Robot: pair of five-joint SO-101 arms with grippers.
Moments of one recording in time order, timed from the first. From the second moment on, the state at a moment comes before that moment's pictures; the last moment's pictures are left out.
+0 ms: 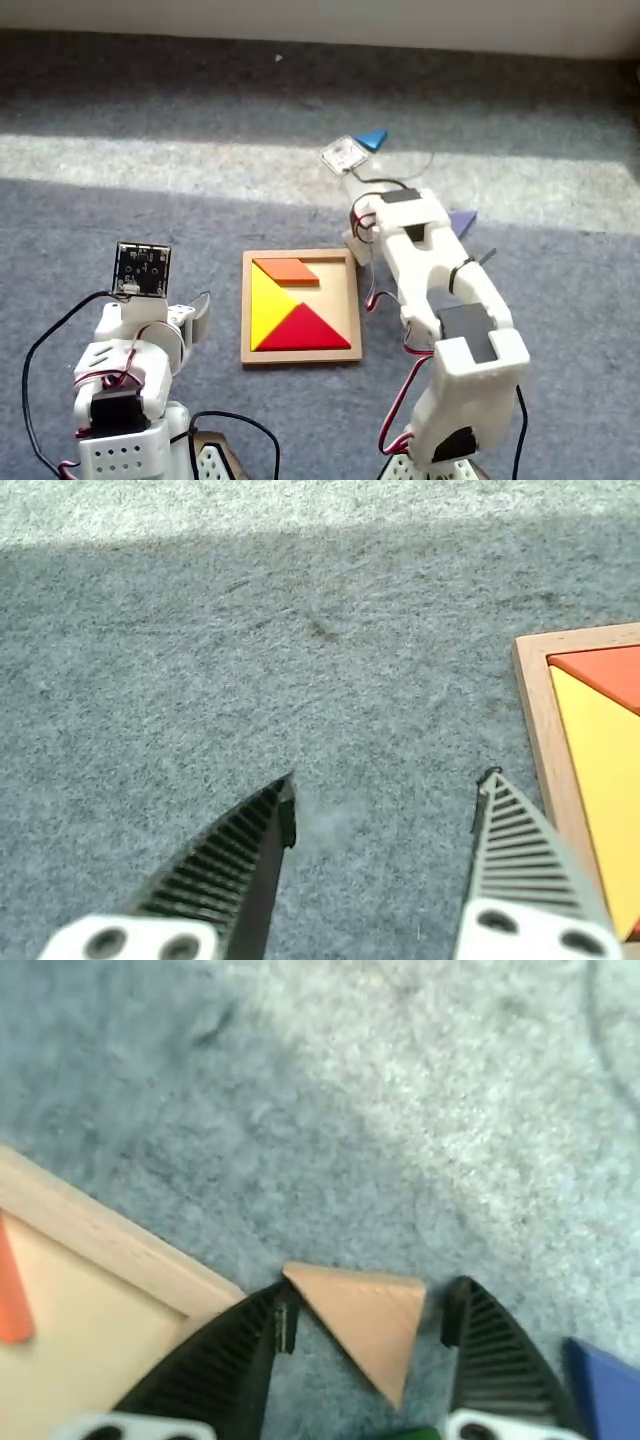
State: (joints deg) left arm -14.7 -100.2 87.3 66.0 -6.2; right arm -16.9 18.9 15.9 44.9 28.4
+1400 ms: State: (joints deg) left arm -14.7 -100.2 87.3 66.0 -6.2; right arm -34.3 -20.1 48.2 38.8 28.7
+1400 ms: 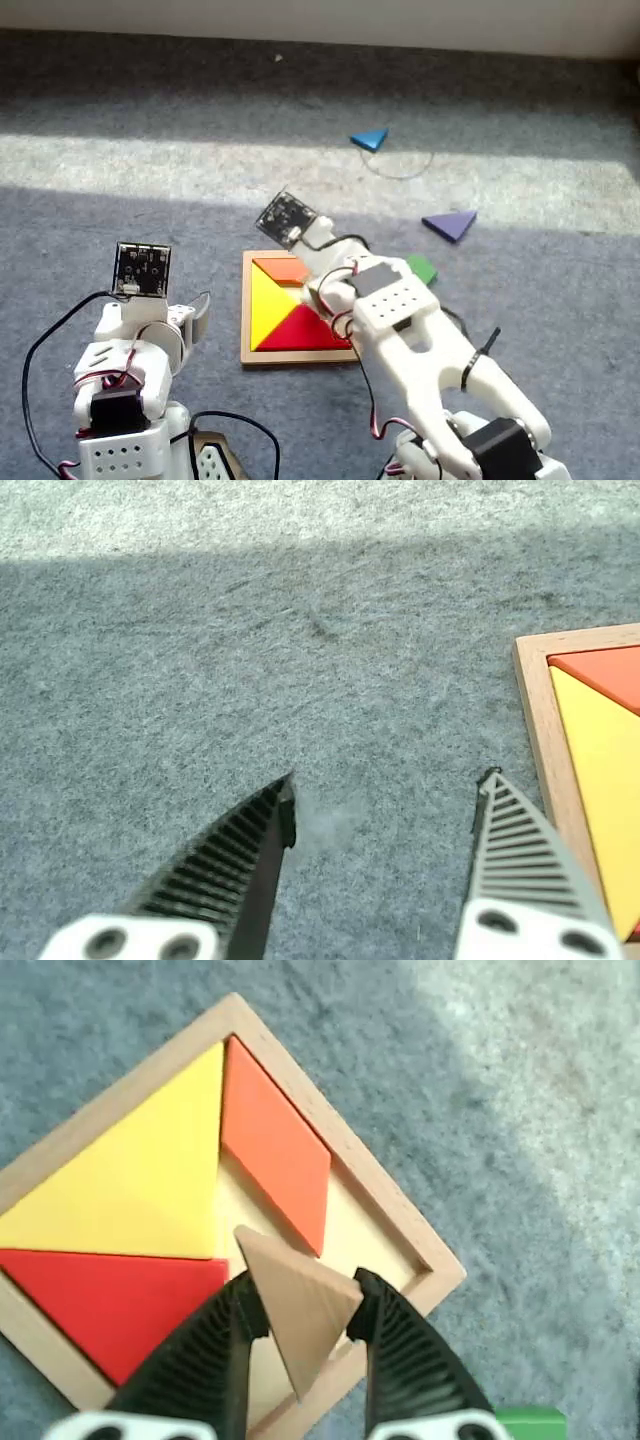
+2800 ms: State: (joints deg) left arm -14.7 -100.2 87.3 66.0 -6.2; right arm -39.5 -10.8 40.7 48.5 20.3
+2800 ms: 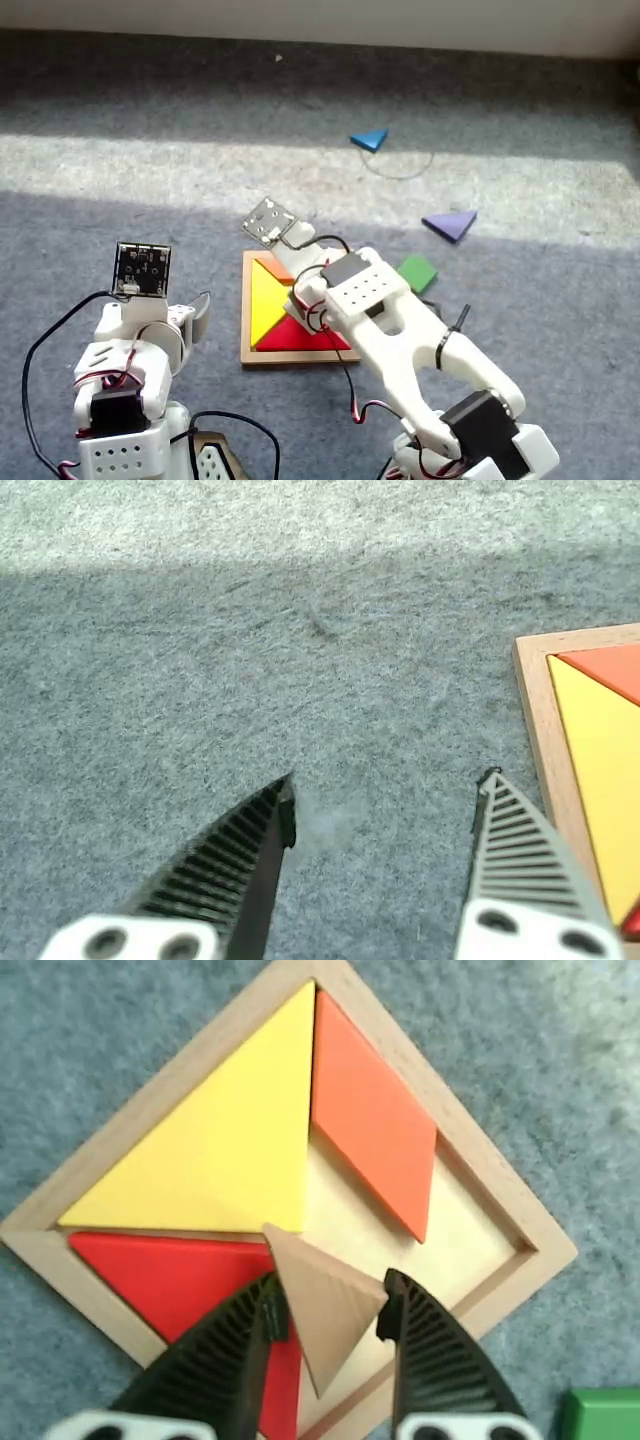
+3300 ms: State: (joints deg) left arm -14.7 -100.2 87.3 66.0 -6.2; right arm -46.0 -9.9 40.4 53.5 17.4
